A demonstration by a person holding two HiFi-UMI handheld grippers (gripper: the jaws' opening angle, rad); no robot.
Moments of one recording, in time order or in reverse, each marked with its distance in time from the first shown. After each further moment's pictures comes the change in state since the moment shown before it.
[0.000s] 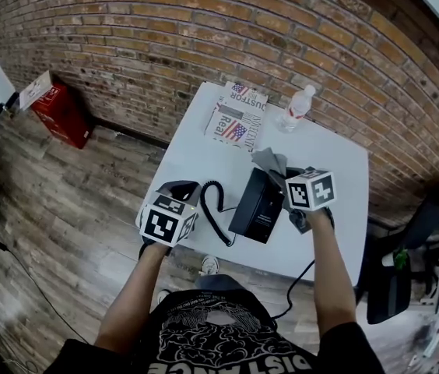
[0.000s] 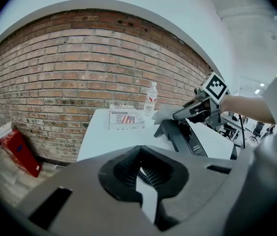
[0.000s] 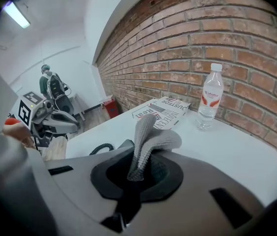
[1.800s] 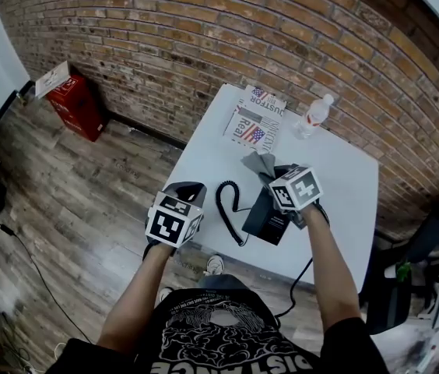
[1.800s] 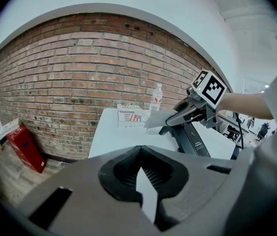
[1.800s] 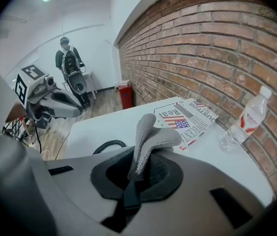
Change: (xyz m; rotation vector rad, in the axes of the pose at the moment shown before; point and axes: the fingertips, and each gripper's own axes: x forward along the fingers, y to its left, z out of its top) left arm -0.029 0.018 -0.015 -0.034 -0.010 0.050; right arm 0.045 0.064 0.013 -0.276 0.133 0.066
